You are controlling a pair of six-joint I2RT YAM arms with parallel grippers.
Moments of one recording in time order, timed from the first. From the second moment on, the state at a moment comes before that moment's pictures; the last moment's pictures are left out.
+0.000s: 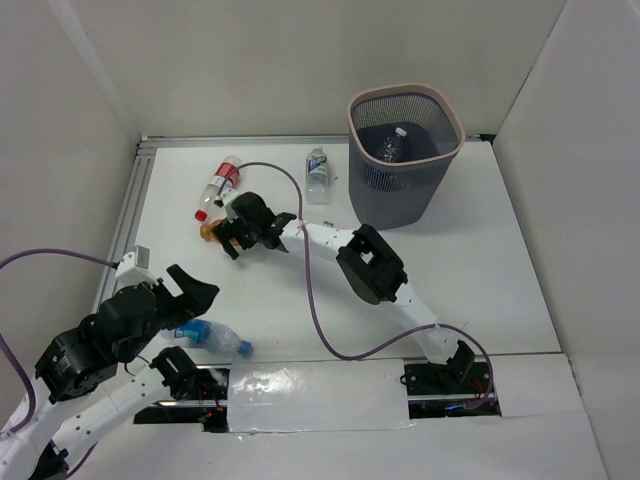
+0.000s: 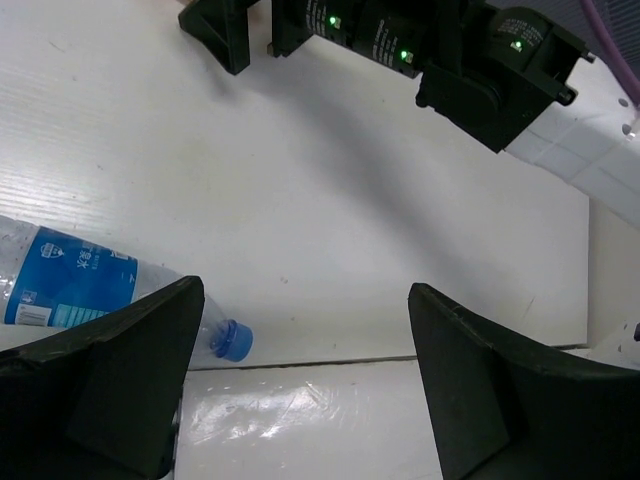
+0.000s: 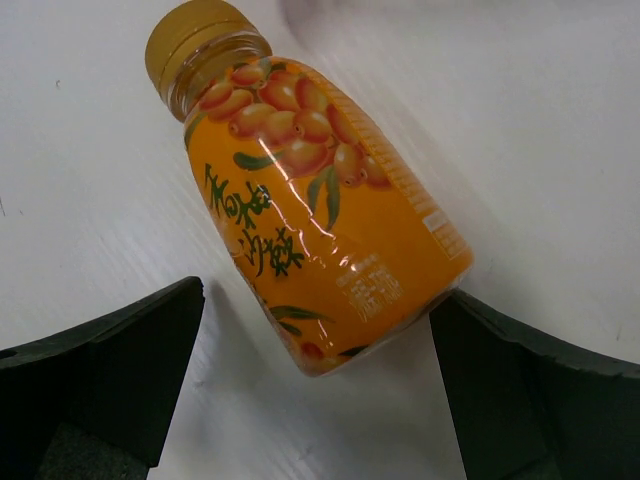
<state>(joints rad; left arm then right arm) -0.76 0.35 0.91 -1.12 -0.43 -0.98 0.92 2.49 2.00 -0.14 -0.04 0.06</state>
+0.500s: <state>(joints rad) -0.76 0.34 0.88 -1.12 -0.39 -1.00 0.84 2.53 2.03 -0.10 -0.13 -0.09</state>
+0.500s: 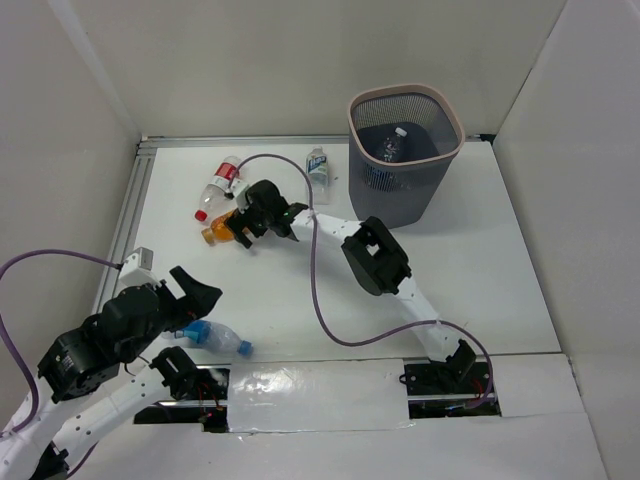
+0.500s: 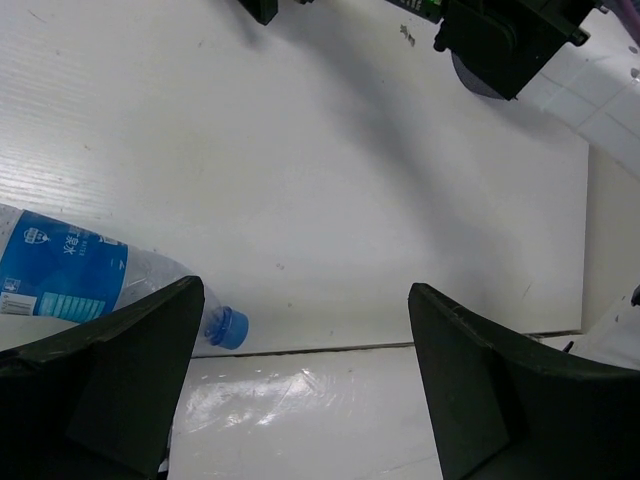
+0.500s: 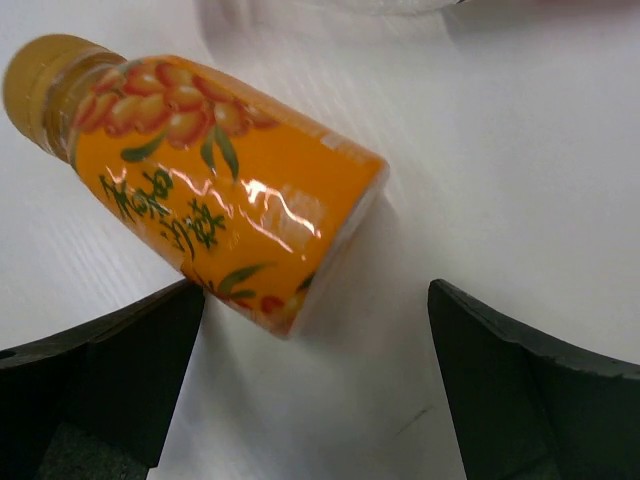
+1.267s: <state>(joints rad) -0.58 0.80 0.84 -0.73 -0.53 -0.77 0.66 2.20 1.83 -0.40 -0.72 -0.45</state>
